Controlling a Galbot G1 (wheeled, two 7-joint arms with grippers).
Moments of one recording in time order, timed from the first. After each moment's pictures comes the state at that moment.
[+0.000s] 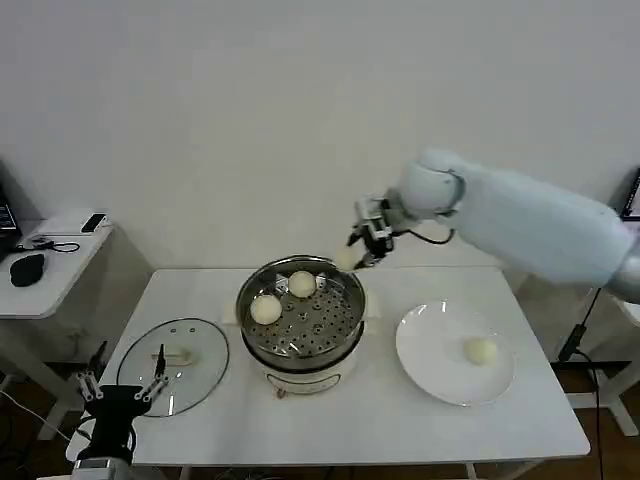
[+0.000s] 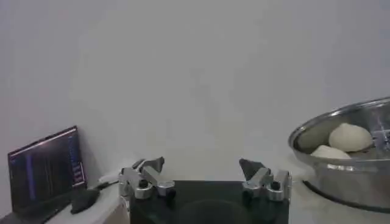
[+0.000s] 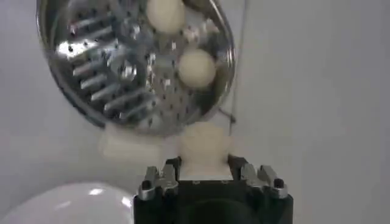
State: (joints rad) left arm 1.78 -1.33 -0.74 -2.28 0.06 0.06 -0.15; right arm 0.54 1.04 -1.12 1.42 0.23 -0.37 -0.98
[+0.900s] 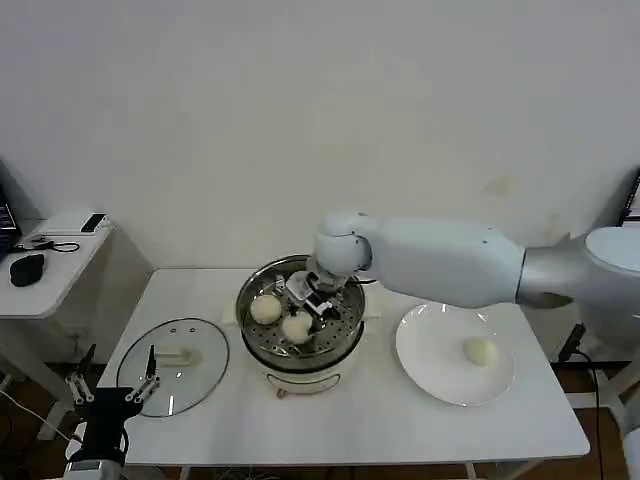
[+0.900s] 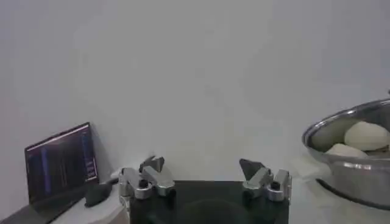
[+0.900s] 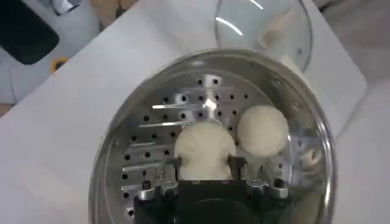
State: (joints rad) left arm 1.79 -1.35 -0.77 -2.27 0.05 0.05 -0.15; right arm 0.48 1.21 -1.26 1.43 0.13 -0.18 -1.02
